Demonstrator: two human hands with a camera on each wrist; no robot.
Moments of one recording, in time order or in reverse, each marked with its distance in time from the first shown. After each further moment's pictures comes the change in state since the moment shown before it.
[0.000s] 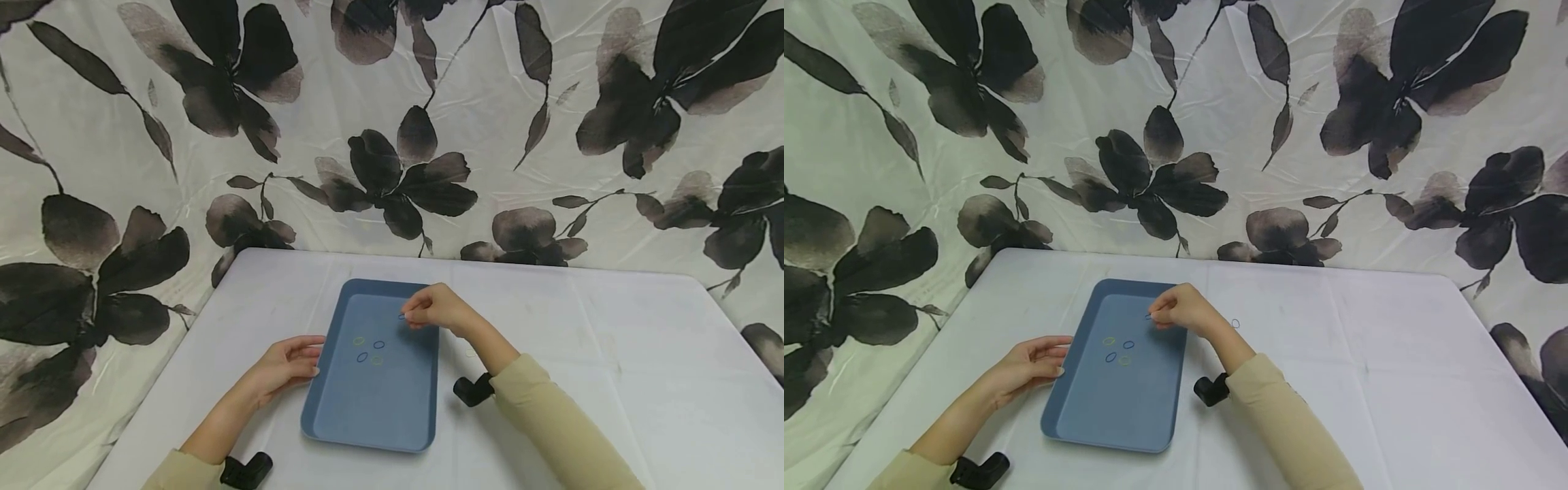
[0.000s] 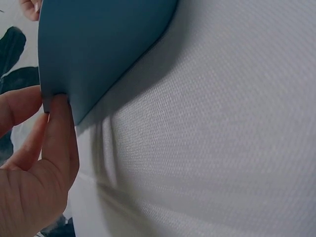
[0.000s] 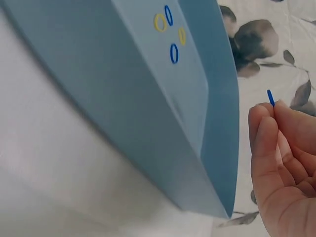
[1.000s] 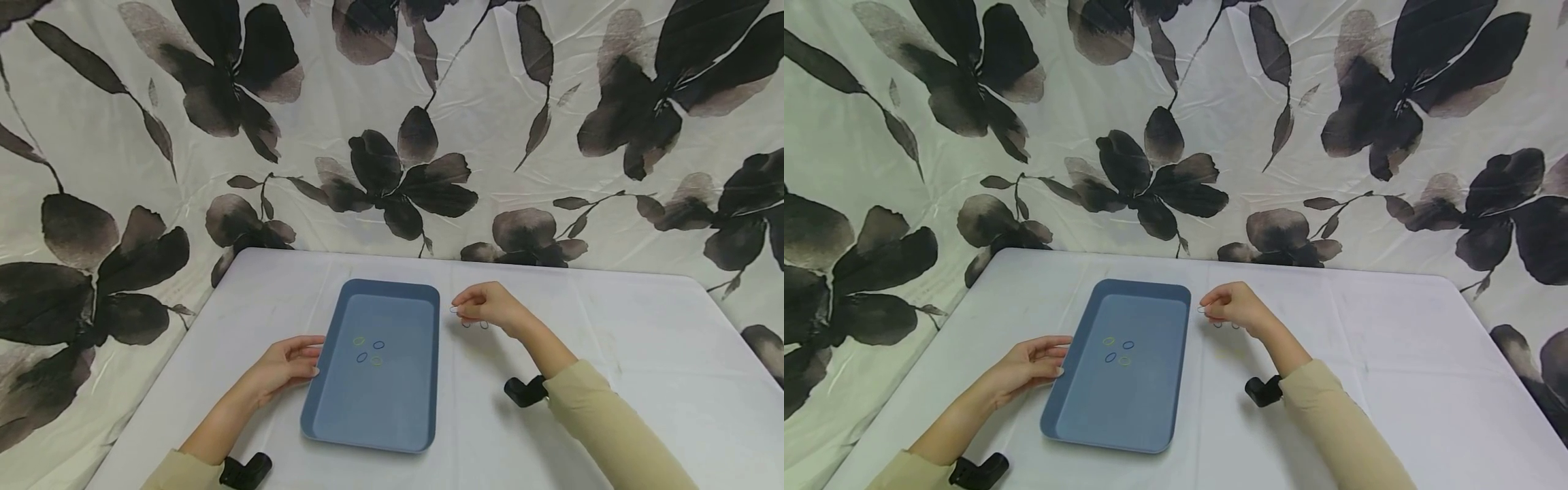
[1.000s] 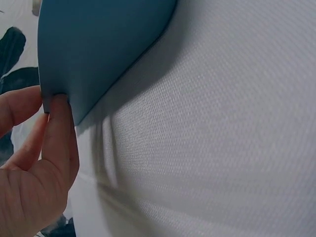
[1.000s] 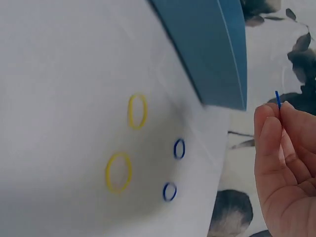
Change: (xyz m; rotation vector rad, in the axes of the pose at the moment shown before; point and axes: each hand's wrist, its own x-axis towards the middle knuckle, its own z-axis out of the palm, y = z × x) left_hand 0.001 -0.001 -0.001 -0.005 -0.018 0.012; right_hand -0.030 0.030 -0.066 -0.068 0.072 0.040
